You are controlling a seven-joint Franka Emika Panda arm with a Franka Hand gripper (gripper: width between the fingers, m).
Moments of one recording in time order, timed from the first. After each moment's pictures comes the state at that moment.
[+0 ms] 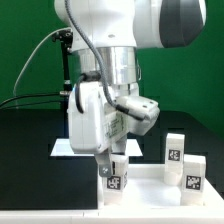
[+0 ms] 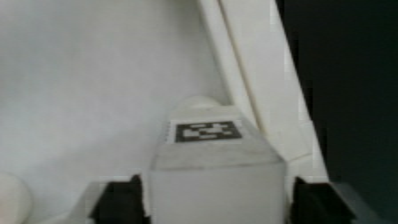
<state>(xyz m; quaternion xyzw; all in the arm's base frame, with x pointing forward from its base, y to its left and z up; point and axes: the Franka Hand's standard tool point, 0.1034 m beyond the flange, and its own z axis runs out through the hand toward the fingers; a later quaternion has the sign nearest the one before) 0.636 -0.007 0.085 -0.56 0.82 -0.01 0.09</state>
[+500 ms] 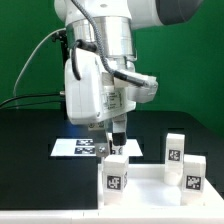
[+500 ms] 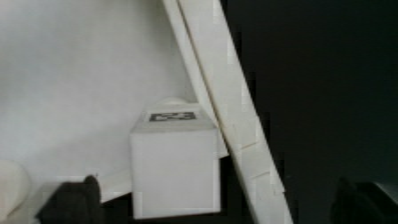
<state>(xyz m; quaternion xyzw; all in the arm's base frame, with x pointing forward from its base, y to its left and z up) 0.641 -0.010 0.109 -0.57 0.81 -0.01 0.11</state>
